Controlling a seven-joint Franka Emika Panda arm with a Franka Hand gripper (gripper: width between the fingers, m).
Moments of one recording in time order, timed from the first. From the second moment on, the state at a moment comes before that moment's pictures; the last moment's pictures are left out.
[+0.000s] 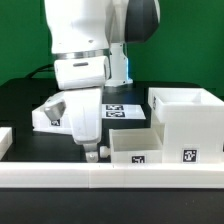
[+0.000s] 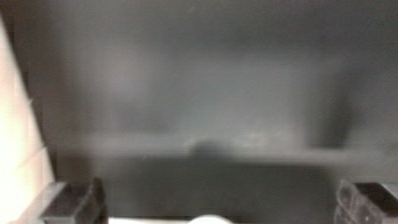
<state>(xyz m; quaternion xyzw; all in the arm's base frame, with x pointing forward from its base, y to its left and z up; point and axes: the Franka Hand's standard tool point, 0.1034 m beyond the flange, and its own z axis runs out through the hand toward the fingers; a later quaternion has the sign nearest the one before) 0.590 -0.050 0.018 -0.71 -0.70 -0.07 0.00</state>
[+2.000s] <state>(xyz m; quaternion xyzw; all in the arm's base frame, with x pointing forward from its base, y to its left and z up) 0.590 -0.001 0.014 -0.70 -0.71 -0.08 0.01</state>
